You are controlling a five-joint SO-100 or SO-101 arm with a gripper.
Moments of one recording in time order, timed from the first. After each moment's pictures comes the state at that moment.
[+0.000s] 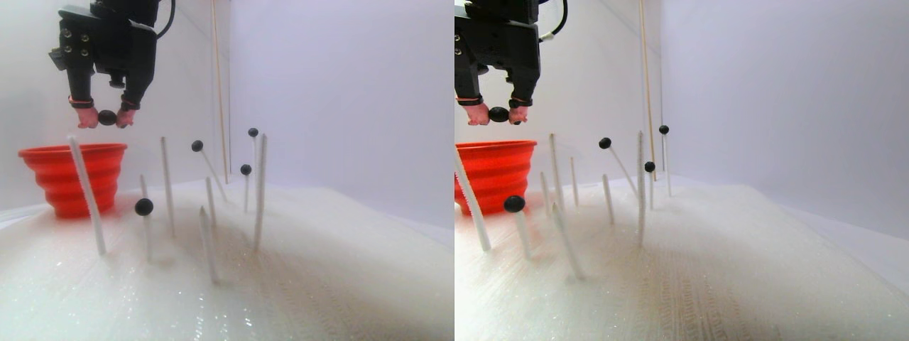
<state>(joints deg) -22.9 106.3 131.6 6.2 -101.7</state>
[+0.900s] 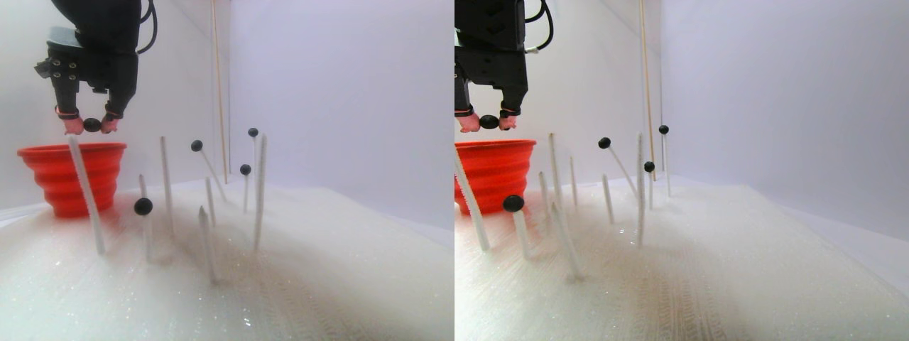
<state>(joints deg) -27.0 93.4 123.3 -4.5 -104.0</state>
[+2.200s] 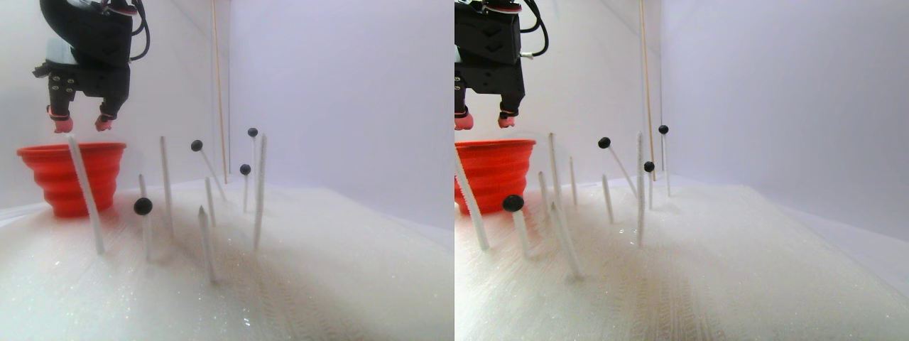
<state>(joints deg) -28.4 86.0 116.8 -13.2 -104.2</state>
